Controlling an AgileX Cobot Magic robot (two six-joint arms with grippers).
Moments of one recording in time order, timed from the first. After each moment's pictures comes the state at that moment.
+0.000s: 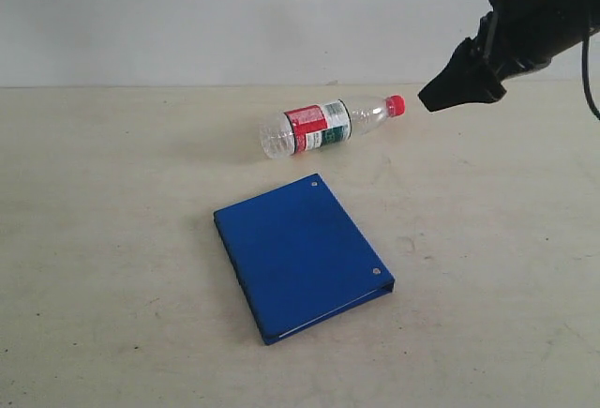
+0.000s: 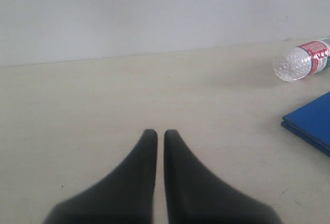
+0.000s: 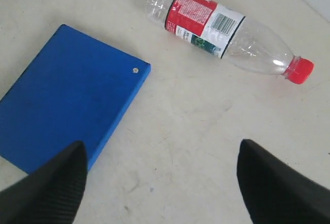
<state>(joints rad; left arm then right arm) 0.11 0.00 0.00 -0.06 0.28 0.15 0.07 1.67 -1.33 0.72 0.92 -1.22</state>
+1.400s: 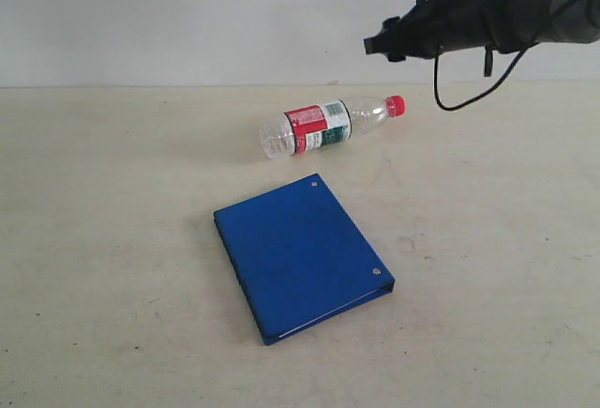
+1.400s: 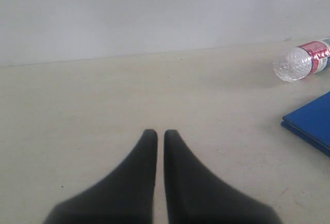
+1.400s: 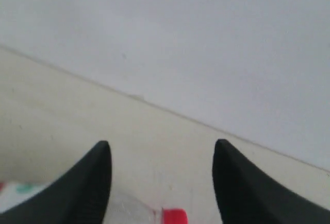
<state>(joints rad) 0.11 0.00 0.00 -0.06 0.28 0.15 0.19 2.23 -1.73 1.14 0.21 -1.25</state>
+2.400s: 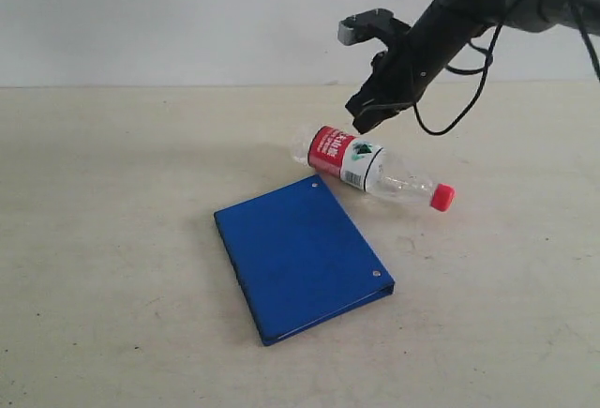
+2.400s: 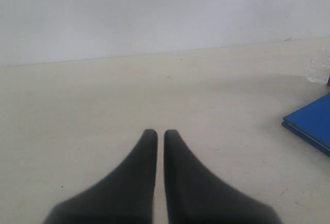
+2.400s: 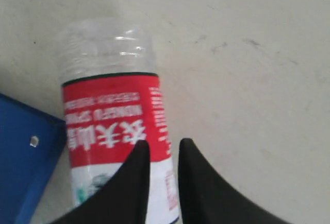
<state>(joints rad) 0.11 0.00 0.00 -0.06 0.28 0.15 0.23 2.36 -2.04 0.44 1.01 -0.75</state>
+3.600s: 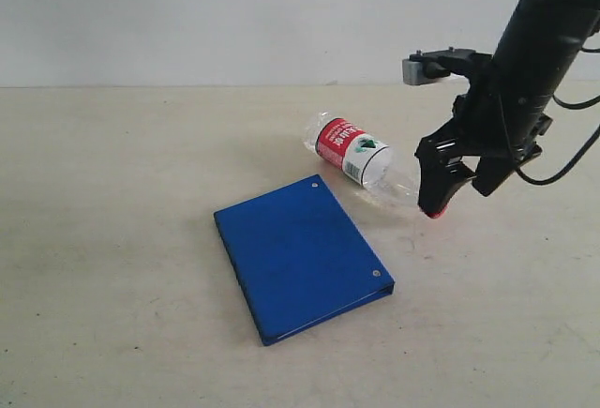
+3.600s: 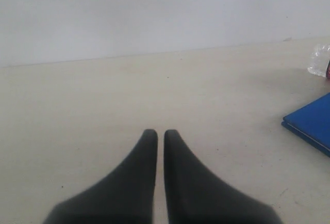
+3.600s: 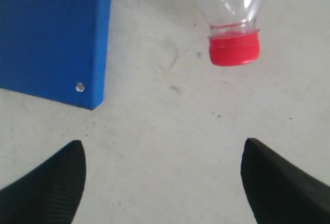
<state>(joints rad) 0.11 0.00 0.00 -0.06 0.28 0.15 0.23 1.87 -1.41 0.26 1.15 -0.45</state>
